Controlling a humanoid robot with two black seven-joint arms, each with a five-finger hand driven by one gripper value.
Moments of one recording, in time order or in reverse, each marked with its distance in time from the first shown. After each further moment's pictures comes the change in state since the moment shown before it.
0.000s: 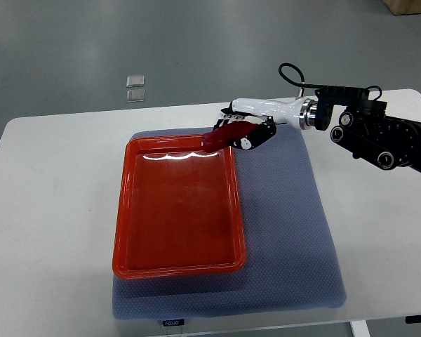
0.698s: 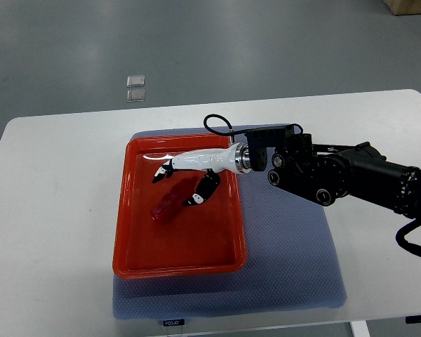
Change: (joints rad) left arm 0.000 0.000 0.000 0.000 0.000 0.000 0.000; right arm -0.004 0.221 -0.160 -0.038 -0.047 -0.037 -0.059
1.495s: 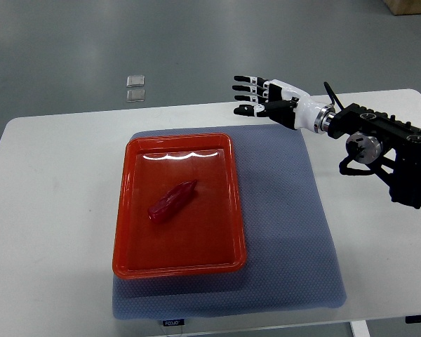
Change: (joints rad) left arm 0.000 0.000 0.000 0.000 0.000 0.000 0.000; right arm -0.144 -0.225 0.315 -0.092 1.140 0.159 -0.245
